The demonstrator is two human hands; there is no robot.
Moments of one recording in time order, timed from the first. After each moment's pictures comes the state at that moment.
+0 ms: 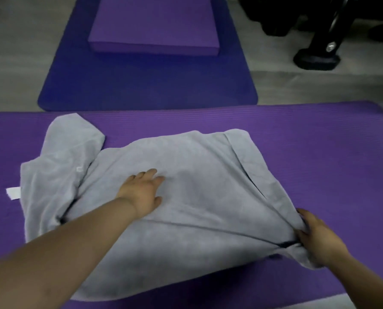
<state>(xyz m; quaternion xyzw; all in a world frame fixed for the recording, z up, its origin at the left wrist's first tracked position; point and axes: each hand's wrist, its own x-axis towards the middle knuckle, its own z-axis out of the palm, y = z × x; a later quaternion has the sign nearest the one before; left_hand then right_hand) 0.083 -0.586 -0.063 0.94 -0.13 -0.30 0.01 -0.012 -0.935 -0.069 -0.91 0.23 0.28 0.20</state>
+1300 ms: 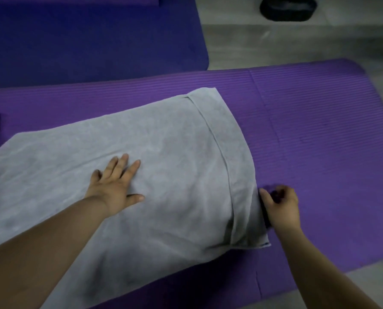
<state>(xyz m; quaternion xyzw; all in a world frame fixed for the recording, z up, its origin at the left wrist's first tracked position) 0.108 -0.721 -0.138 0.92 -0.08 -0.37 -0.03 0.029 -1.036 -0.149 -0.84 0.41 0.05 0.36</state>
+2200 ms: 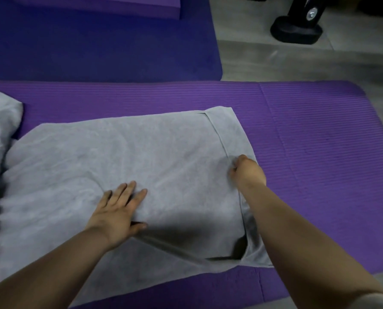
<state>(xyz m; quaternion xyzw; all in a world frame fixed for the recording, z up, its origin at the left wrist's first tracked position) 0.042 -0.703 -0.132 0.92 -0.11 -0.37 -0.01 0.114 -0.969 -0.132 -0.95 0.19 0.20 0.13</state>
